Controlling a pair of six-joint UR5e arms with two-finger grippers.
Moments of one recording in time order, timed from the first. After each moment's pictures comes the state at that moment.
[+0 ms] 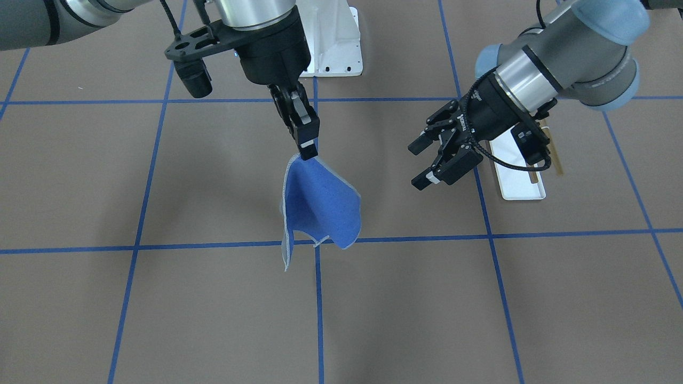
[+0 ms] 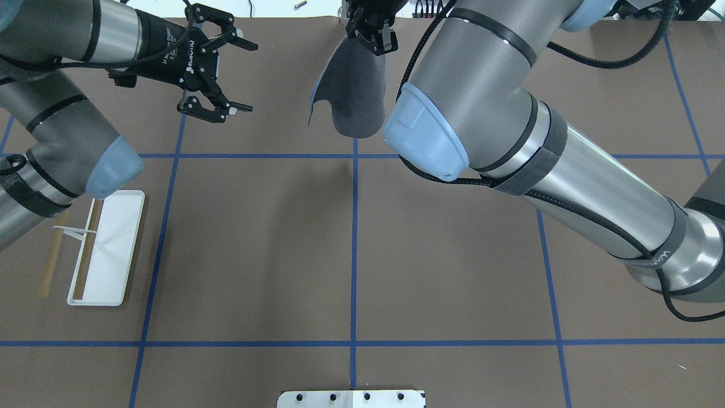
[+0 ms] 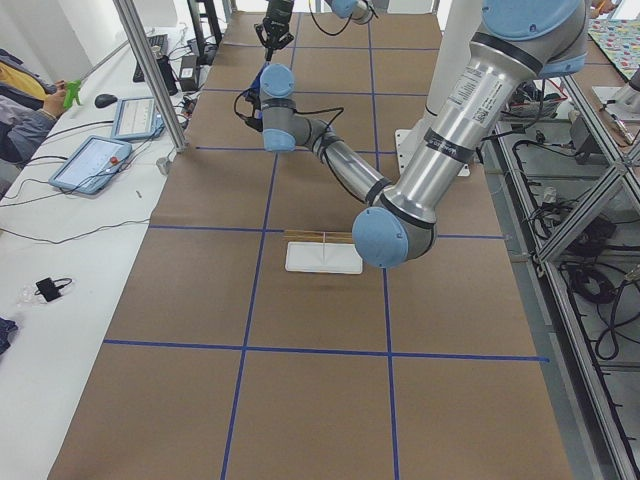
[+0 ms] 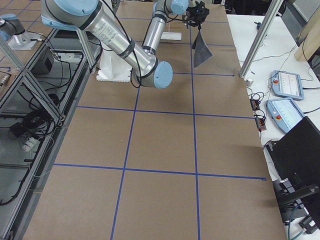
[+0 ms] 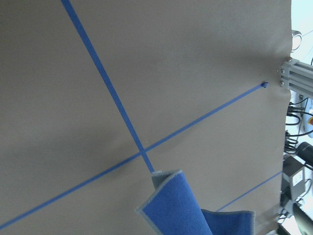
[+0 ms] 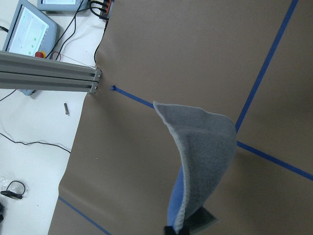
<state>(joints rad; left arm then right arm) -0.92 -2.12 -1.65 -2.48 -2.19 -2.76 0.81 -0.52 1.71 -1.75 1.91 2.29</state>
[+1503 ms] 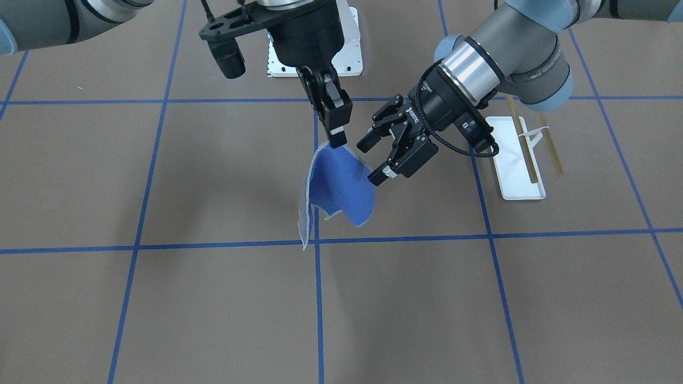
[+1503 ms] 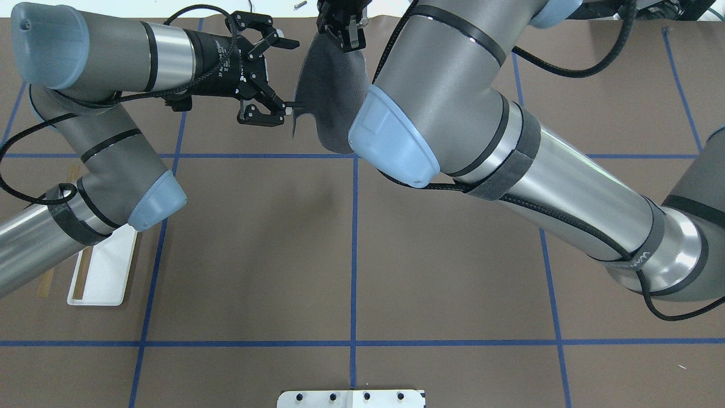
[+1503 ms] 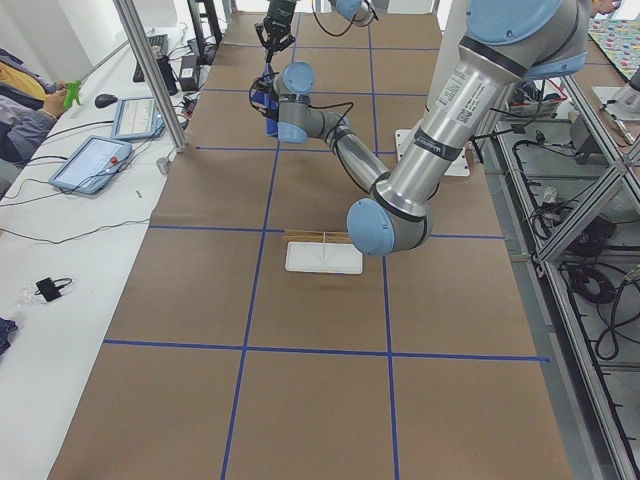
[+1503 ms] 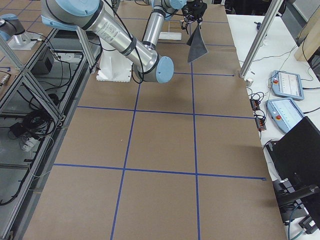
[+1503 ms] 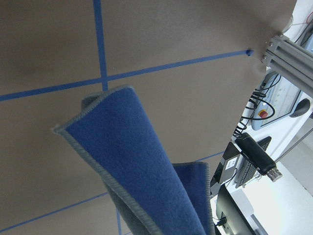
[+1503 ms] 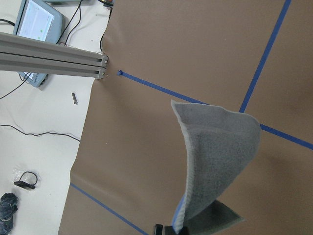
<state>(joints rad) -0.82 -2.17 -1.65 -2.54 -1.98 -2.92 0.79 -0.47 1.70 -1.75 1.88 2.34</state>
